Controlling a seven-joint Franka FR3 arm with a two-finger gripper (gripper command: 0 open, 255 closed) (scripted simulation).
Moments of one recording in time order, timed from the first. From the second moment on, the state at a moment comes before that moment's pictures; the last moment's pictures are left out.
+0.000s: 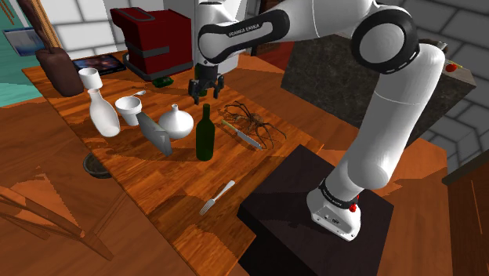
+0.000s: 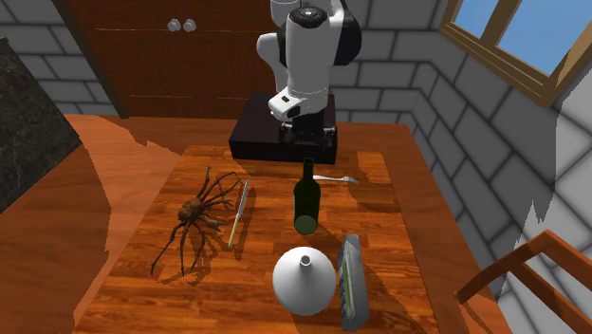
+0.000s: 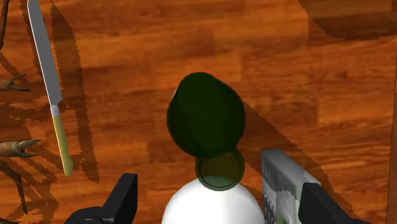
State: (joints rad) arm 0.10 0.25 0.10 -1.84 0.01 2.07 0.32
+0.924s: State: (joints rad) arm 0.11 0.31 0.10 -1.87 0.00 2.16 0.32
